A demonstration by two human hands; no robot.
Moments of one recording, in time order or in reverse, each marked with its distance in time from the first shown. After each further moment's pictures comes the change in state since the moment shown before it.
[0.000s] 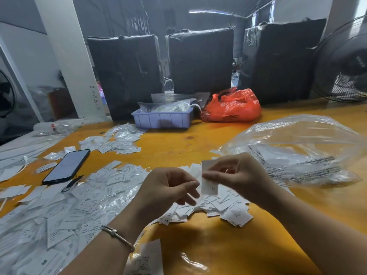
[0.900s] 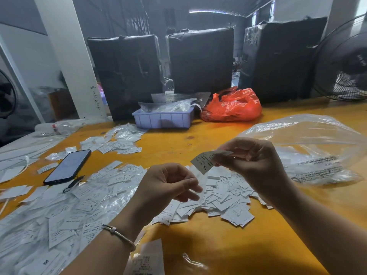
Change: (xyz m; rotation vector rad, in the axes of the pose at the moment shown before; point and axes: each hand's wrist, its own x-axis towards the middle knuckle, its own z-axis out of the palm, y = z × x) left_hand 0.000 0.002 -0.003 -0.170 0.003 -0.002; right_hand 0.000 -0.012 -0.008 0.307 0.206 -0.119
